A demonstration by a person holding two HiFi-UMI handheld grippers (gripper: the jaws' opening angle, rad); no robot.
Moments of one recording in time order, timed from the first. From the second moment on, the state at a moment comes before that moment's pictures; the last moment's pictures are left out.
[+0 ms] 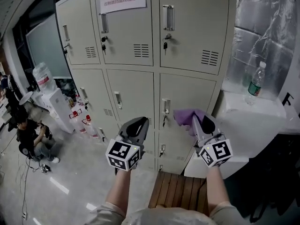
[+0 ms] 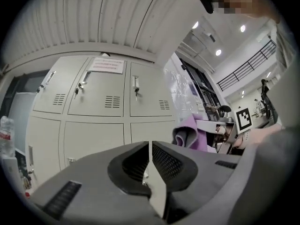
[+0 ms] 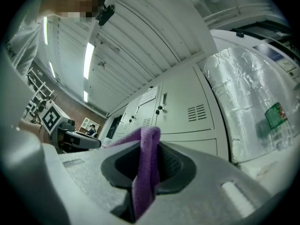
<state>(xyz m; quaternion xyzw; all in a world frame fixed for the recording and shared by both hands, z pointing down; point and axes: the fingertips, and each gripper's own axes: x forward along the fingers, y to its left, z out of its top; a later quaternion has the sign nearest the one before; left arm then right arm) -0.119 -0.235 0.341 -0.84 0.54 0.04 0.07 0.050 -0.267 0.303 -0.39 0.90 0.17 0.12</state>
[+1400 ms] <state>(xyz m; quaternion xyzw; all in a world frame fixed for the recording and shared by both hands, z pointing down) -0.132 -0.382 0.163 -0.83 0.51 0.08 0.20 -0.047 -0.384 -0.081 -0.42 0.74 0.51 0.12</state>
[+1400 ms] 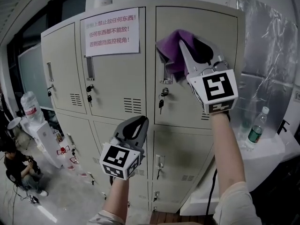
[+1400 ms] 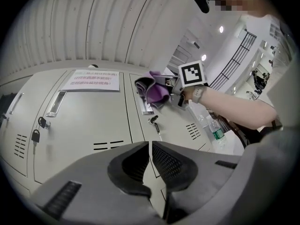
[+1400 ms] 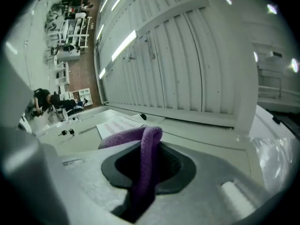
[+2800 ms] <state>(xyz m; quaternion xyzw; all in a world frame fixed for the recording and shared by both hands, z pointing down) -0.129 -0.397 0.168 -0.84 0.50 0.09 0.21 0.029 -0.420 -0.177 -0.58 0.52 0.62 -0.06</state>
